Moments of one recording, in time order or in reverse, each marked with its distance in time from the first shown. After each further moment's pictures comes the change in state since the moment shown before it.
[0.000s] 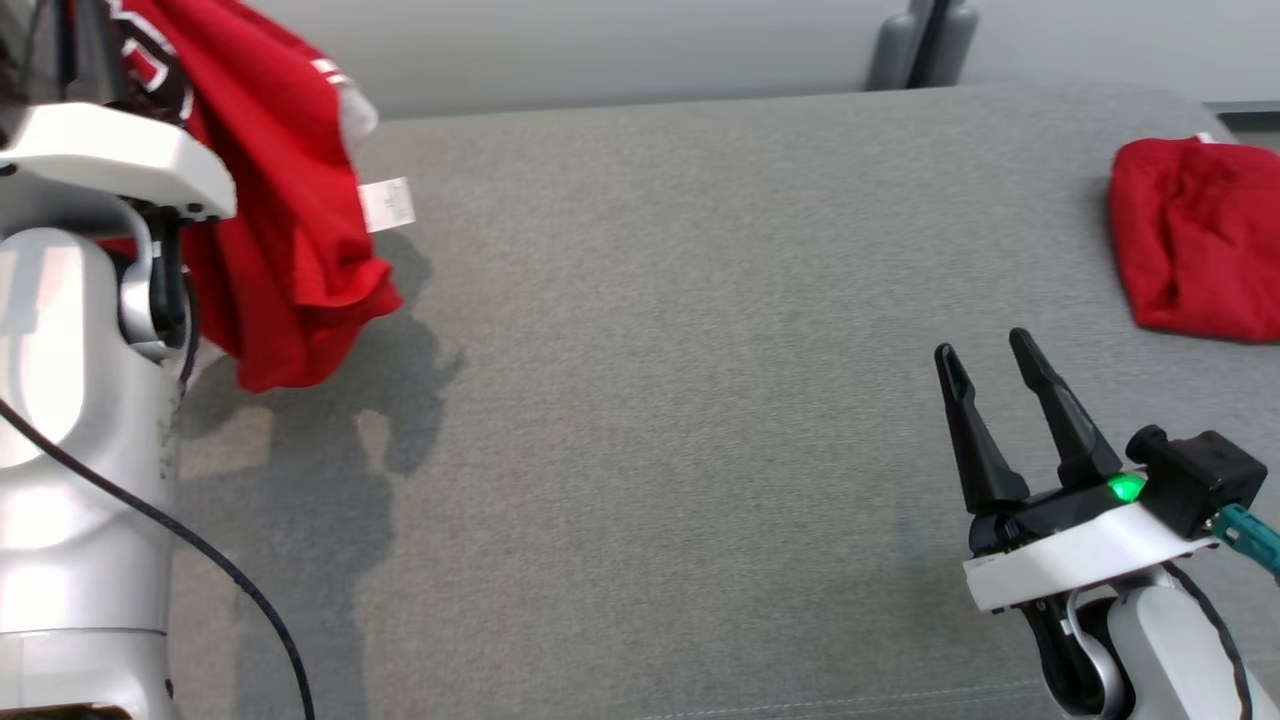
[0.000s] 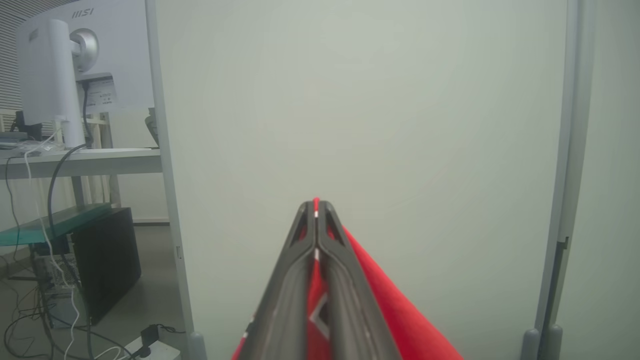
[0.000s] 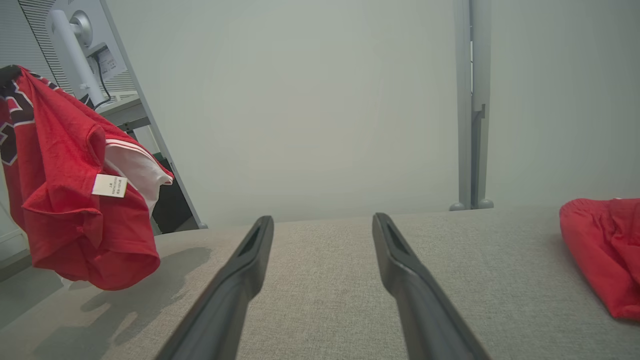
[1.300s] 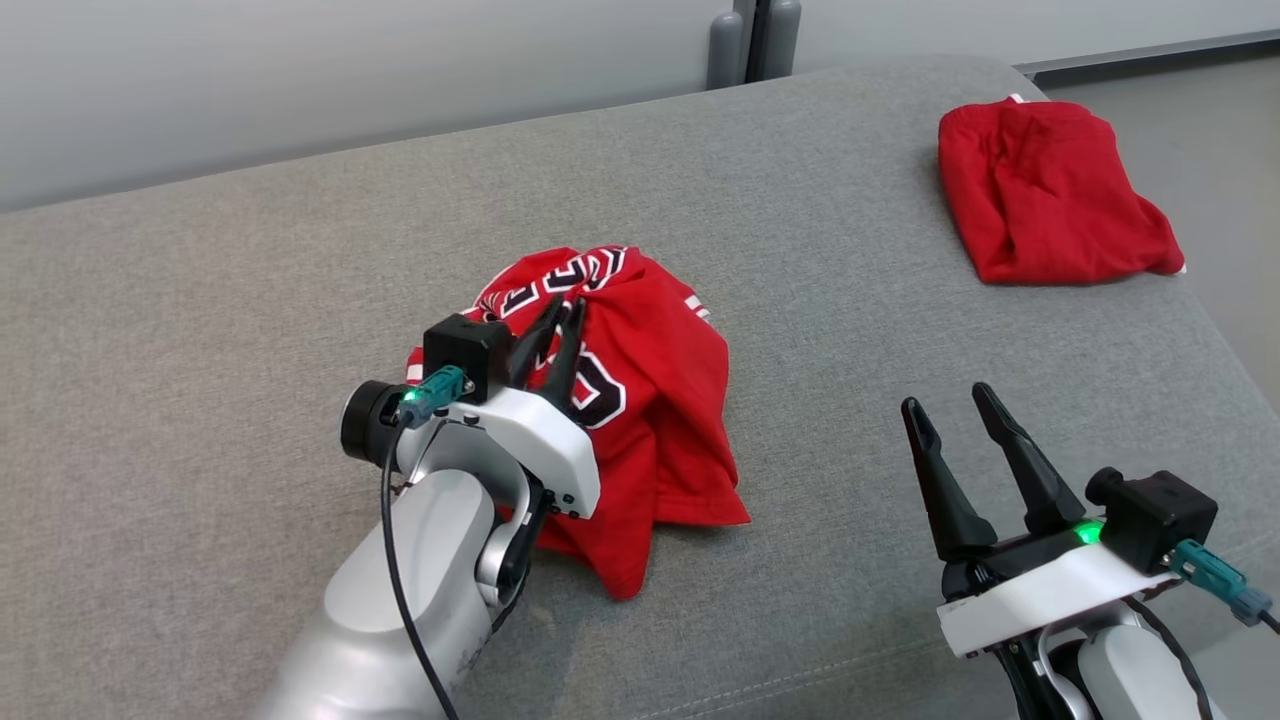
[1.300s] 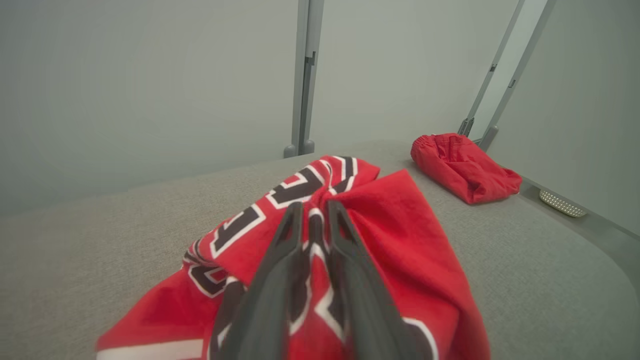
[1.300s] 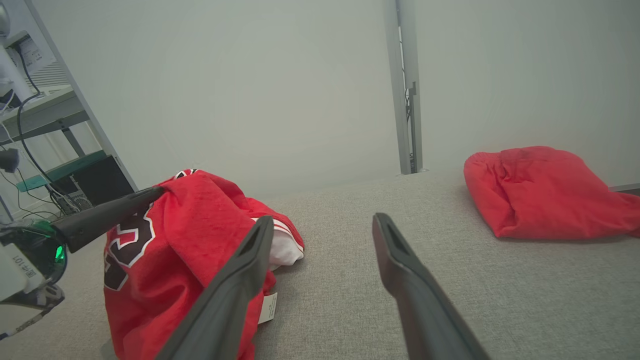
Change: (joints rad) left arm 0.231 -0.184 -0.594 0.080 -0.331 0.008 0.022; right arm 0.055 0.021 0.041 0.033 0.012 0.000 0.000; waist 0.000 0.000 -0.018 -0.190
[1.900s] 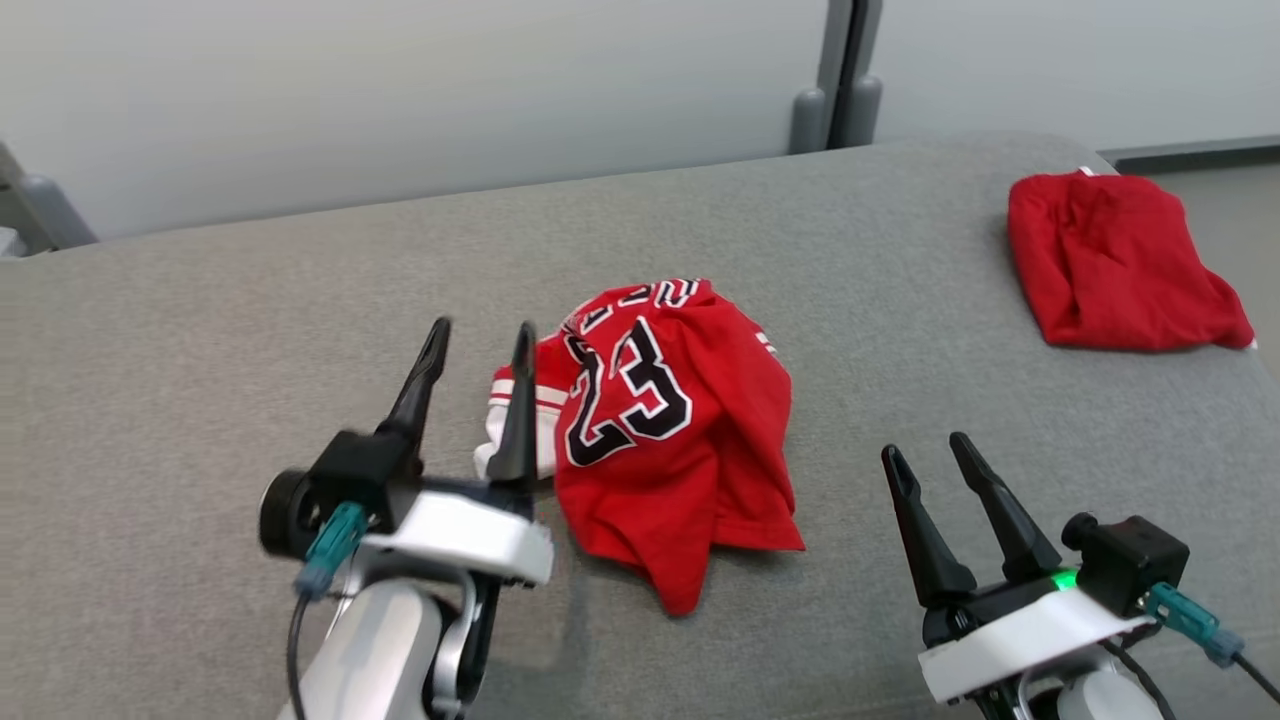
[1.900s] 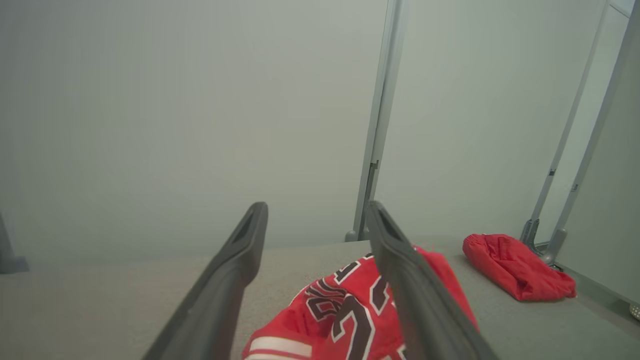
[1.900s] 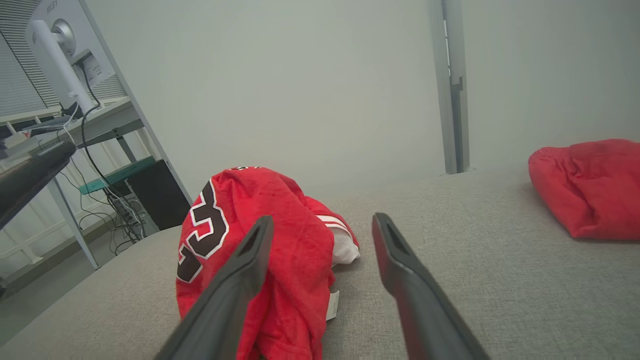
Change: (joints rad) left arm 0.332 0.027 0.229 -0.483 0.177 0.100 -0.054; right arm 0.060 0.035 0.008 0.003 0.003 0.000 0.000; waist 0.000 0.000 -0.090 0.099
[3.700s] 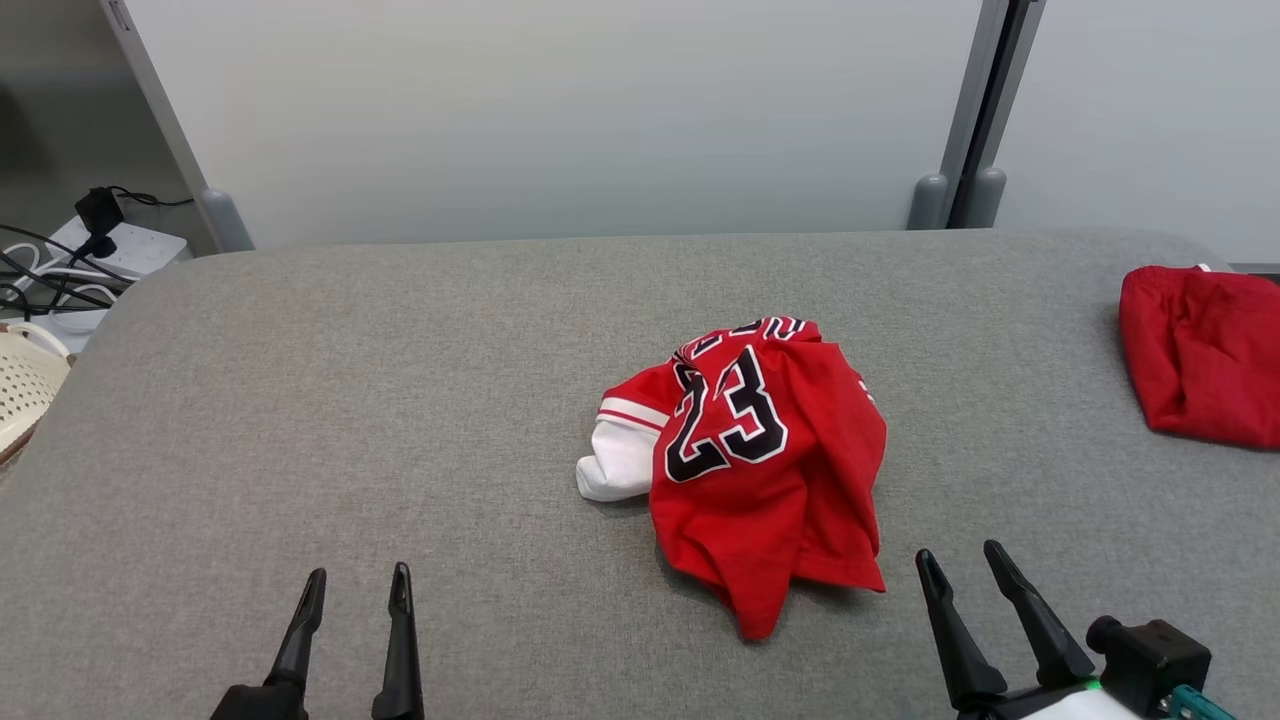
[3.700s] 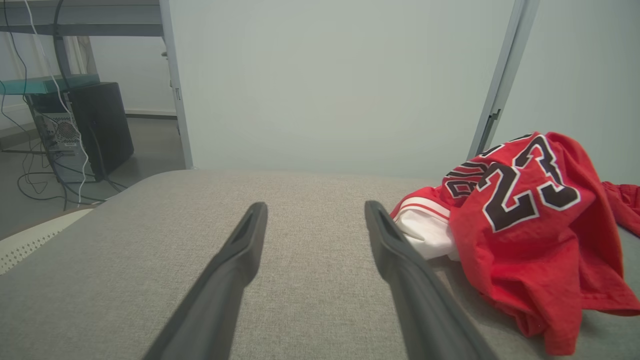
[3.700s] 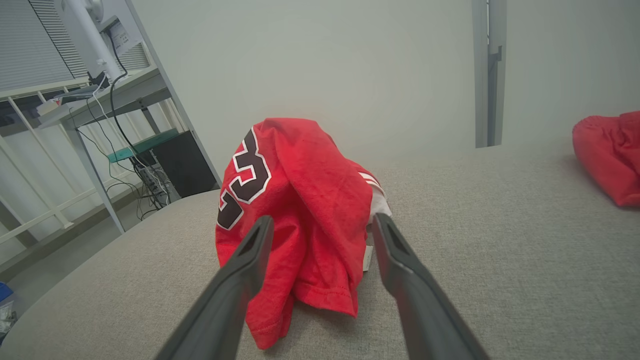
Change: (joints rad) left arm 0.480 -0.008 0.271 -0.160 0.161 -0.072 0.000; right arm 0.186 0.001 -0.057 -0.024 -0.043 0.000 0.001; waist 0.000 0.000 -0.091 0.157
